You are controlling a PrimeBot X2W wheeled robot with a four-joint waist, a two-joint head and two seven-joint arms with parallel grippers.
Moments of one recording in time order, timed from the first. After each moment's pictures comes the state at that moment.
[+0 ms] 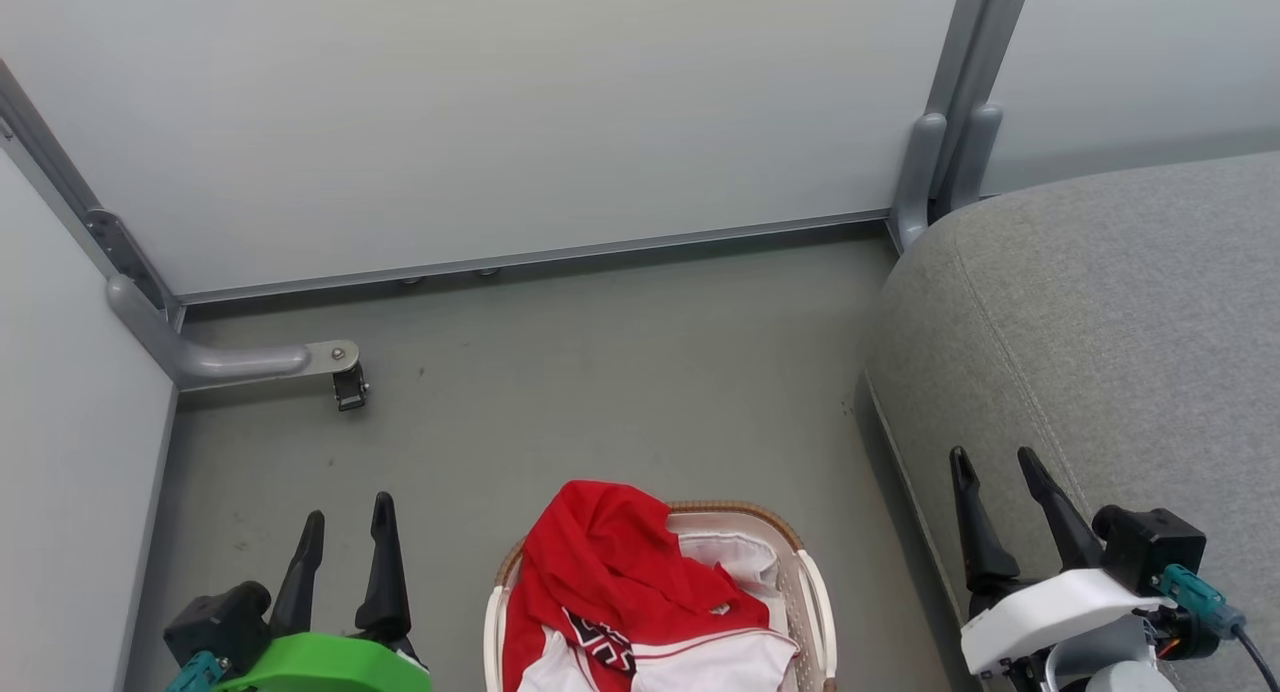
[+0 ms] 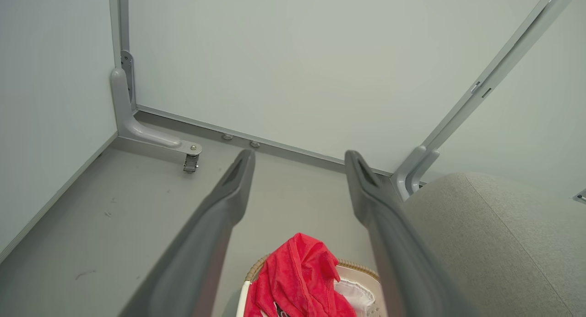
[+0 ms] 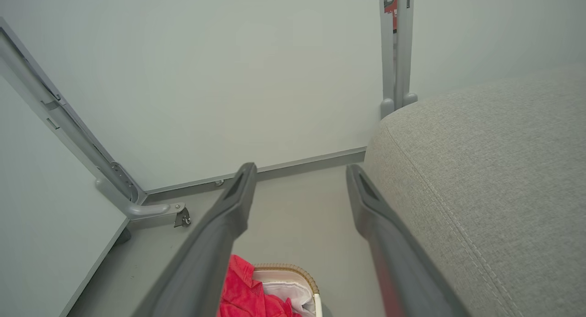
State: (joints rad) left arm 0.03 0.04 -0.07 0.24 -0.48 -0.11 -0.20; right arm -0.02 -0.05 0.04 0.18 0.33 0.13 -0.20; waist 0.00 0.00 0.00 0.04
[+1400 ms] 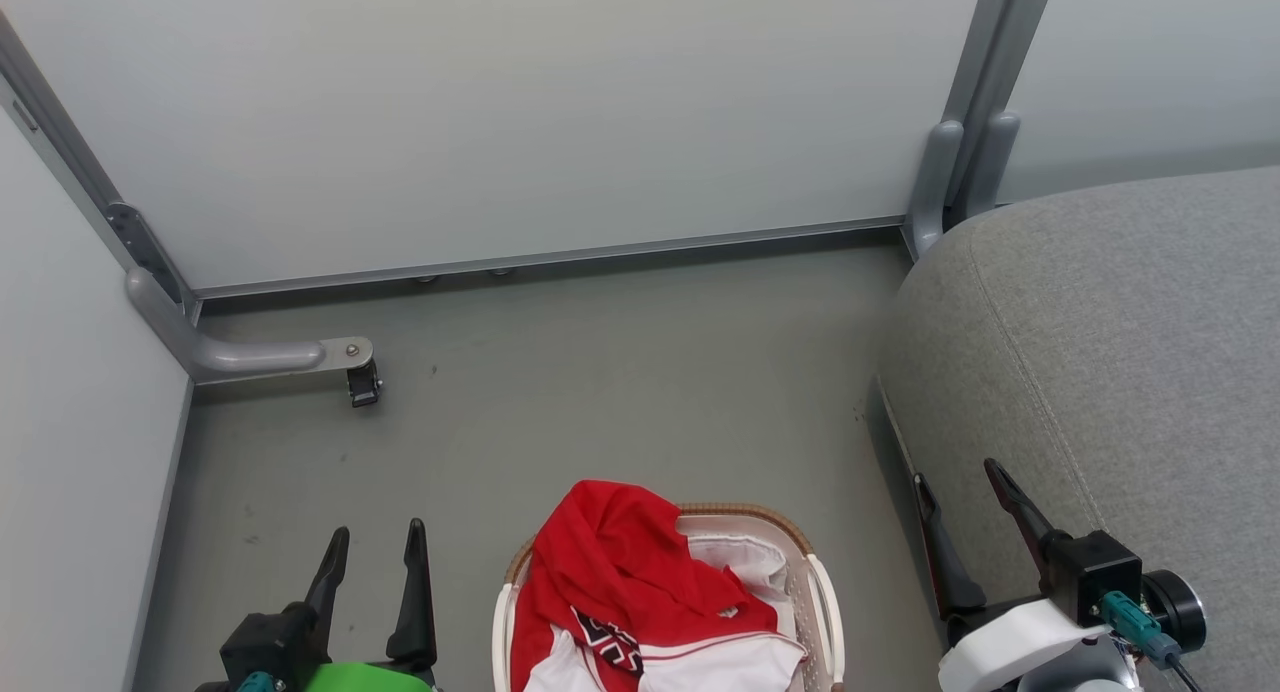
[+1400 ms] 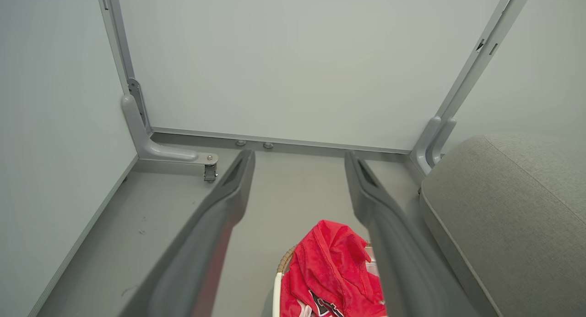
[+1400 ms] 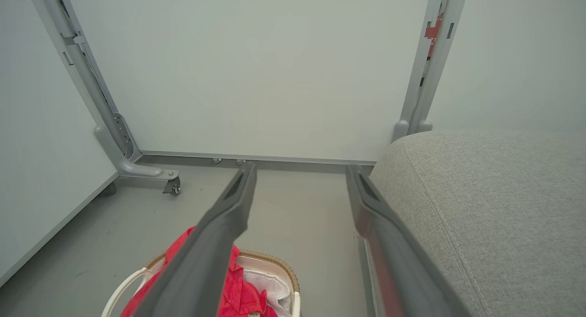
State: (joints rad) left arm 0.05 0.05 -0.11 0.27 -0.29 -0.11 -0.26; right arm 0.00 -0.05 0.08 0.20 0.10 0.13 -0.26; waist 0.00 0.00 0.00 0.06
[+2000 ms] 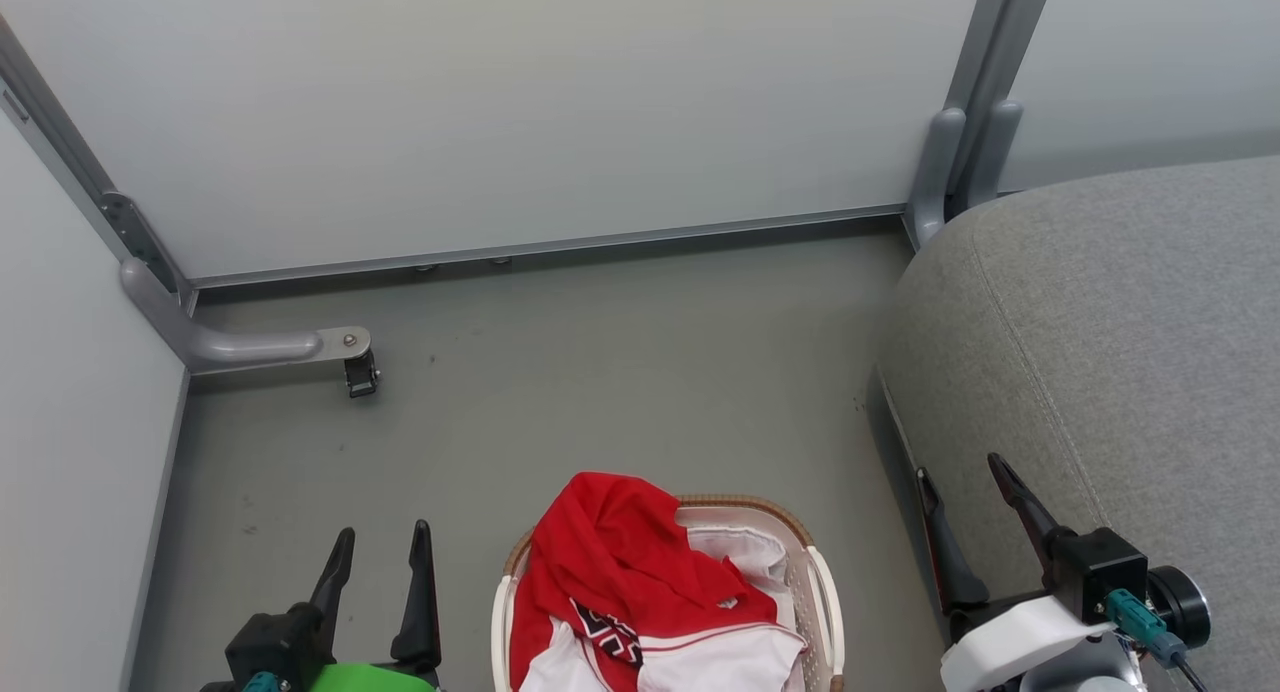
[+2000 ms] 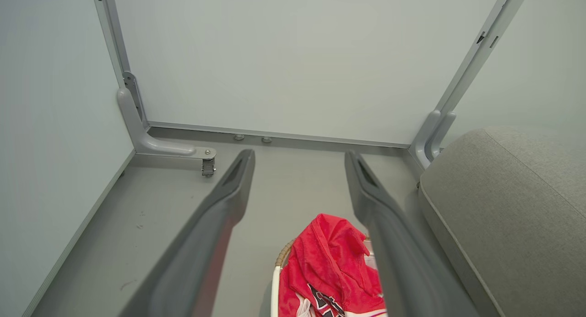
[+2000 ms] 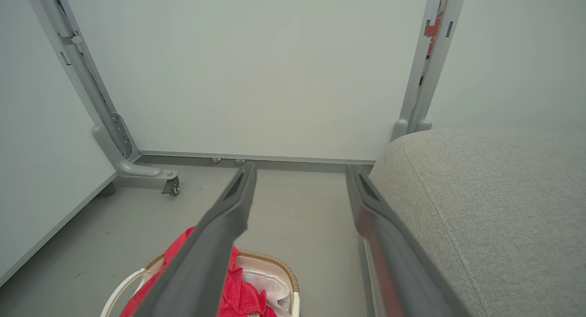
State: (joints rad) left arm 0.05 0.05 -0.11 0.28 -0.29 -0.11 -0.26; right arm 0.00 -0.05 0.08 0.18 0.10 0.13 -0.26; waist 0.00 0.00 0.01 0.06
